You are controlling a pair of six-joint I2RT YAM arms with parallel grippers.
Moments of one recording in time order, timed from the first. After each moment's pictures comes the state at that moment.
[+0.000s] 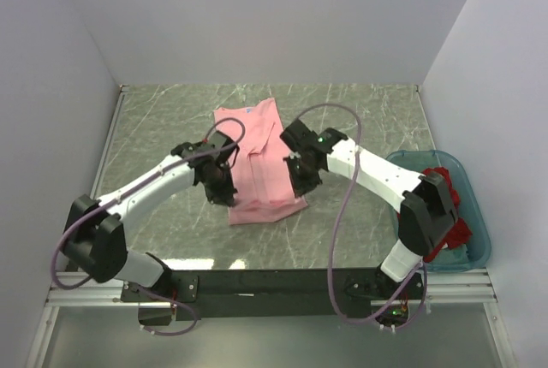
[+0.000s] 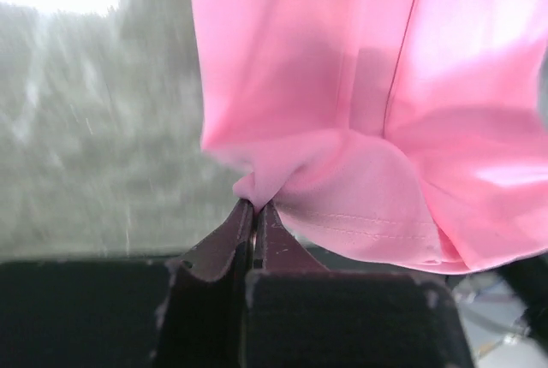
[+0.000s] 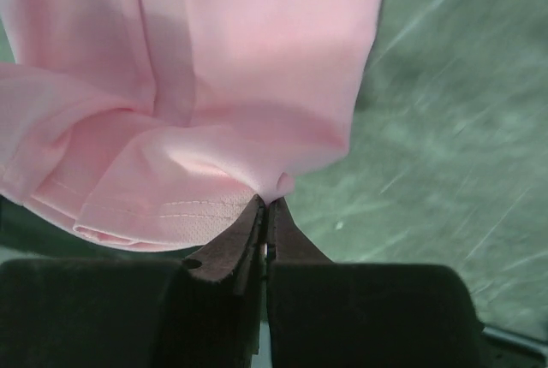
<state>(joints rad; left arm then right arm) -0.62 1.41 1.06 -0.93 0.04 -0.87 0.73 1.63 1.32 -0.98 -0.03 0.50</state>
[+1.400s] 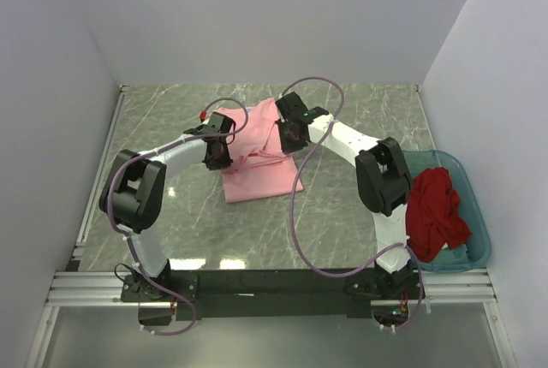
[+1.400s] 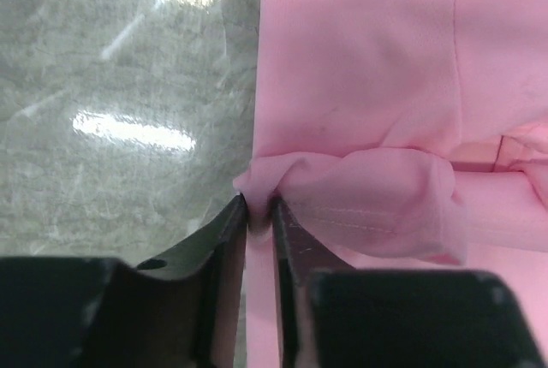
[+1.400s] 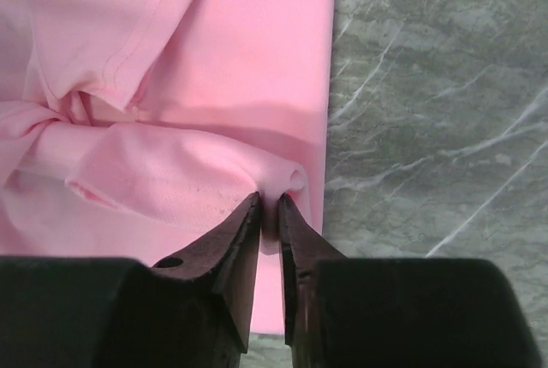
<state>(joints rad) -0.40 1.81 1.18 -0.45 -0.22 -0.61 0.56 2.06 1.65 -0.63 0.07 0.34</state>
